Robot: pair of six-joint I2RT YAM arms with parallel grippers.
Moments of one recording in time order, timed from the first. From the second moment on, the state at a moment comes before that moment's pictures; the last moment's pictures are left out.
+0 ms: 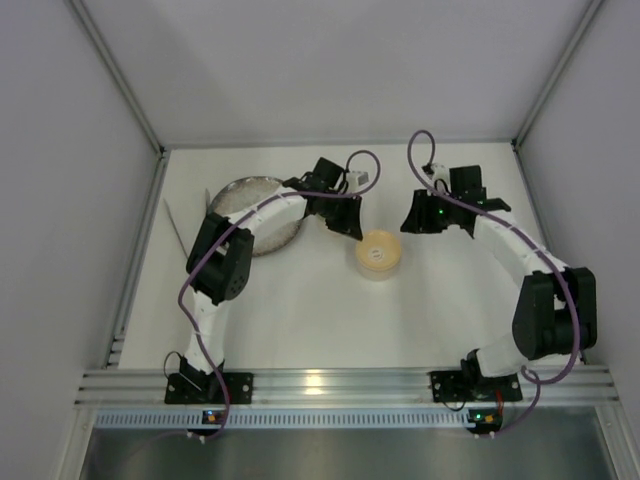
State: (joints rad) left arm -0.59 2.12 1.69 -0.50 0.54 -0.23; right arm 0.14 1.52 1.08 -0.44 -0.46 0.17
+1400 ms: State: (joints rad) left arm -0.45 2.03 1.74 -0.61 0.57 -0.18; right arm 0.33 1.52 0.98 -0.38 -0.40 -0.11
